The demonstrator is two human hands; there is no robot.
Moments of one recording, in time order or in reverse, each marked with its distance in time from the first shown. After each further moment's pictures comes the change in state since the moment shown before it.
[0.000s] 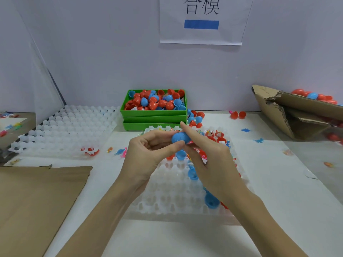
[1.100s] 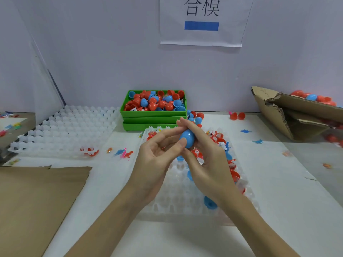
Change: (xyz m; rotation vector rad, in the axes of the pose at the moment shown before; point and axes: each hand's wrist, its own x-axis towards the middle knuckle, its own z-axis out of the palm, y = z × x) left_hand -0.008 -0.009 0.018 -0.233 -0.101 0.025; right_hand -0.002 -0.003 0.010 0.379 0.036 0.088
